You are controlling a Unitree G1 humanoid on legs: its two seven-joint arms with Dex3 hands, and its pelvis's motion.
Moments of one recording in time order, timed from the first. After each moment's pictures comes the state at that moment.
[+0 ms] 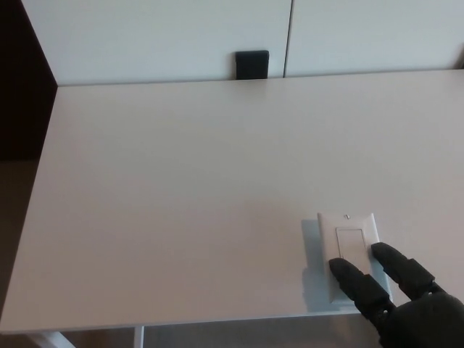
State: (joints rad) left_arm 0.59 0.35 -0.05 -0.17 -0.14 0.28 -0.32; right_arm 0.39 -0.45 0.20 -0.24 -1.21 -0.22 -0.08
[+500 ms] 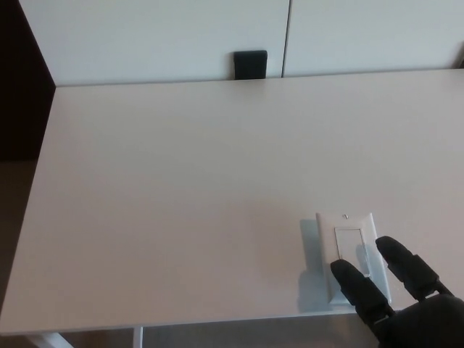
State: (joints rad) left_arm 0.58 0.37 -0.06 -0.18 -0.14 0.29 -0.33; right_arm 0.44 -0.48 0.27 -0.34 -1.37 -0.09 -0.13
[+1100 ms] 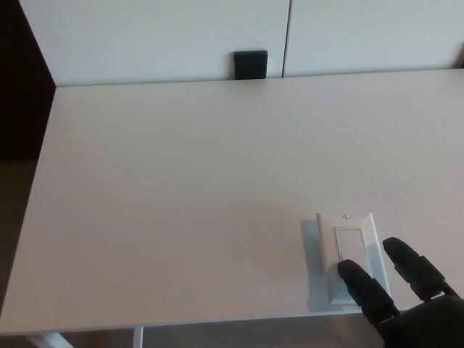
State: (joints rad) left_arm 0.58 0.38 -0.06 -0.19 -0.14 0.31 -0.34; right_arm 0.43 -0.51 0.29 -0.30 -1.36 -0.05 -0.14
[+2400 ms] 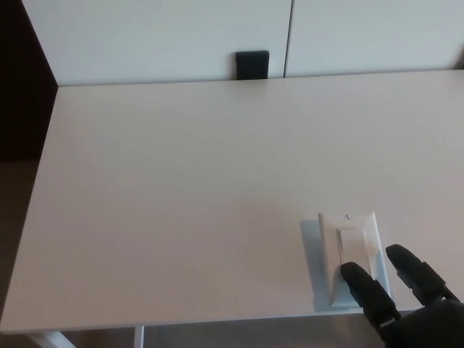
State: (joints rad) left_arm 0.57 0.38 -0.07 -0.19 -0.14 0.31 -0.34; right_arm 0.43 -0.55 0.35 -0.30 -1.35 0.03 -0.10
